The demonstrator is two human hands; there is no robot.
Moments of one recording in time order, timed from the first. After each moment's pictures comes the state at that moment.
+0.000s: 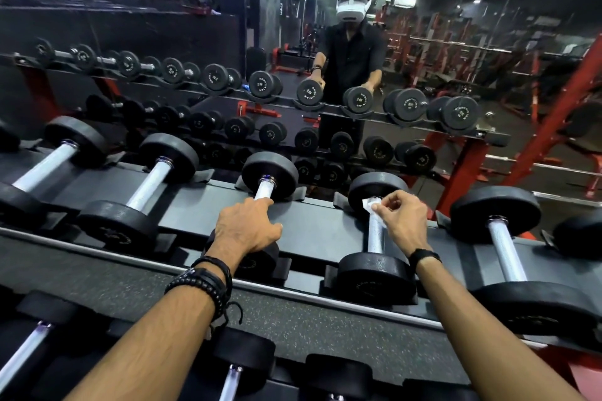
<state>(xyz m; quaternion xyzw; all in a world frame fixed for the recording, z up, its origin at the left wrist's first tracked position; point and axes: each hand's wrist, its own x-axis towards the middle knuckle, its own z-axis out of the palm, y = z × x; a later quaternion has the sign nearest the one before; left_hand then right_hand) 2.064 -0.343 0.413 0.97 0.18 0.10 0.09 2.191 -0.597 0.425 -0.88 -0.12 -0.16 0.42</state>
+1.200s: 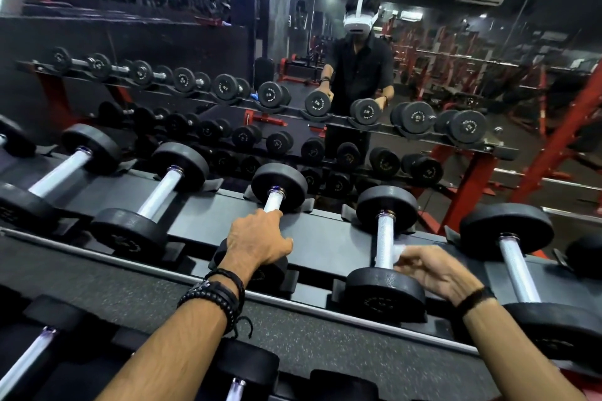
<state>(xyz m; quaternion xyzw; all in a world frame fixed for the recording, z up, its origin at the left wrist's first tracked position) 2.063 -0.348 0.415 0.98 0.18 0.11 0.07 2.191 -0.638 0.404 -0.70 0.04 0.26 0.66</state>
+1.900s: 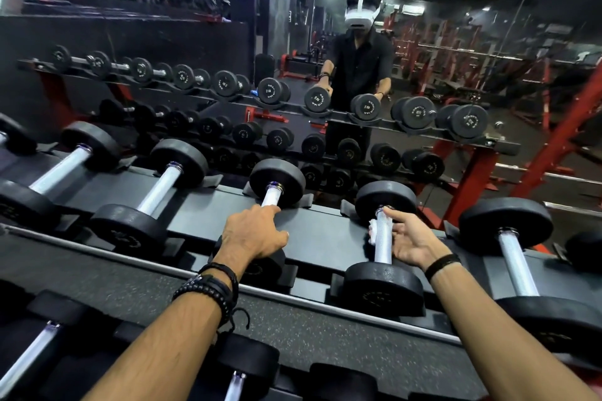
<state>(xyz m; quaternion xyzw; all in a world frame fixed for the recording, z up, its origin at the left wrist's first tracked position) 2.061 -0.344 0.420 0.97 0.18 0.09 0.11 2.208 -0.601 0.426 -0.60 0.08 0.32 0.73</state>
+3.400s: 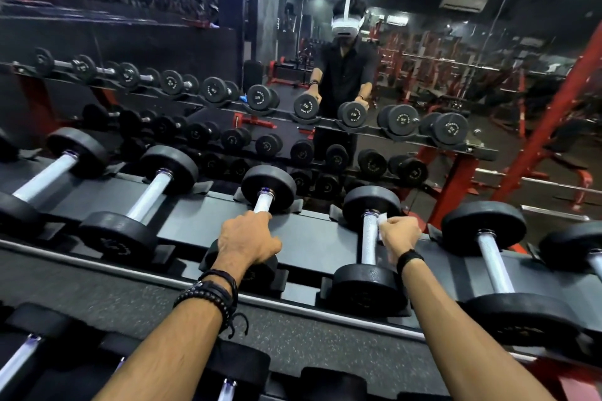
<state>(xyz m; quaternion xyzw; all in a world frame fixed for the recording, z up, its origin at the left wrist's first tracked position) 2.063 -0.350 0.416 0.97 0.19 0.10 0.09 2.216 -0.591 0.402 -0.85 0.07 -0.09 0.52</state>
